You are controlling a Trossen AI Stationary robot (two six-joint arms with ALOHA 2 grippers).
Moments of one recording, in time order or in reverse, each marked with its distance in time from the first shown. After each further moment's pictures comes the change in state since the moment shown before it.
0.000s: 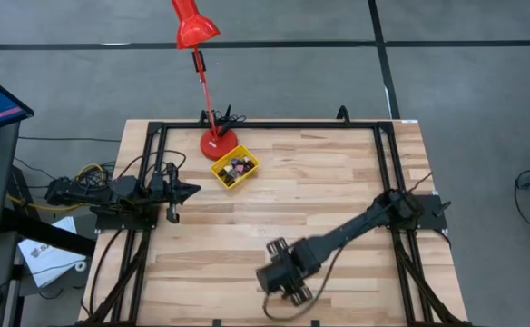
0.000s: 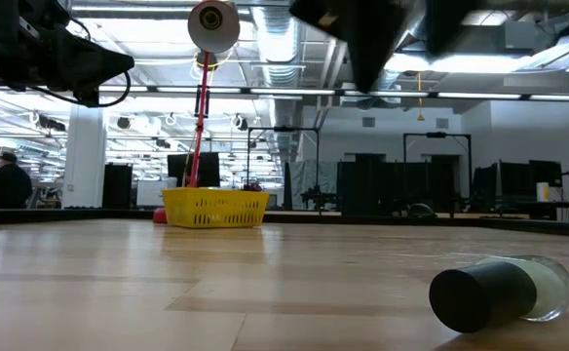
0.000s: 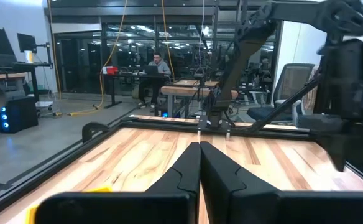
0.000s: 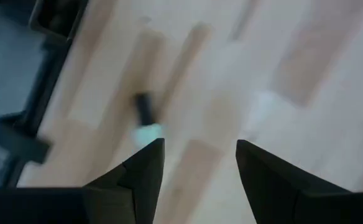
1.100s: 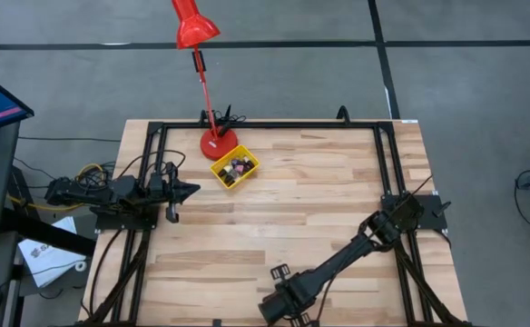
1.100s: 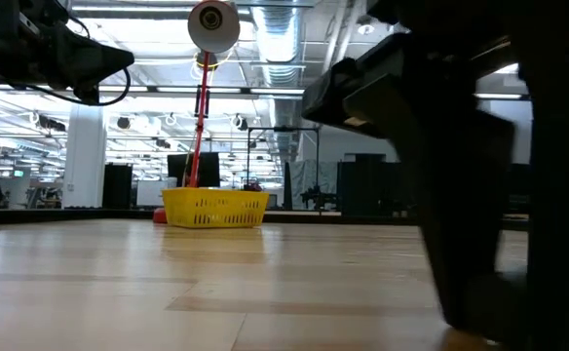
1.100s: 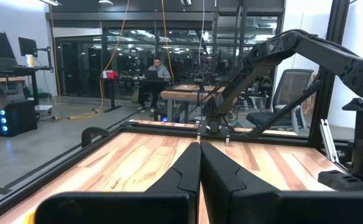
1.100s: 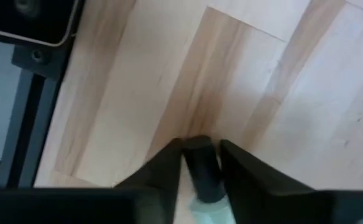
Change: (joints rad) left arm 0.000 0.000 0.000 0.023 0.000 0.000; right arm 0.107 0.258 0.008 0.128 0.031 0.177
